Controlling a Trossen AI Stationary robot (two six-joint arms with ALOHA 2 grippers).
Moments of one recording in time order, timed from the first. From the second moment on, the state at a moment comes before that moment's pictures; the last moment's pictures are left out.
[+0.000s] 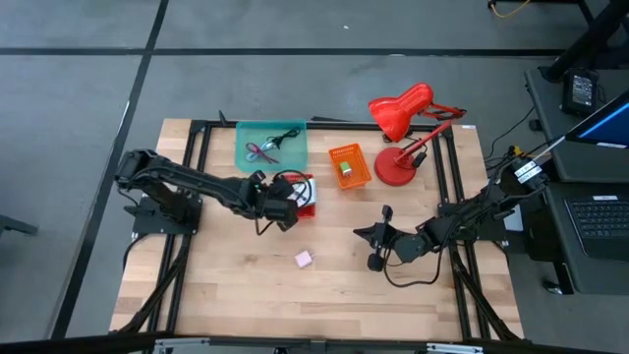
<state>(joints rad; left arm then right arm) -0.16 1.57 1.21 -0.91 -0.56 -0.76 0.53 1.48 0.42 0.55 0.77 0.30</state>
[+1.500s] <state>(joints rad) -0.13 1.66 1.23 -0.87 -0.60 -0.62 0.53 1.48 0.42 0.54 0.75 0.31</state>
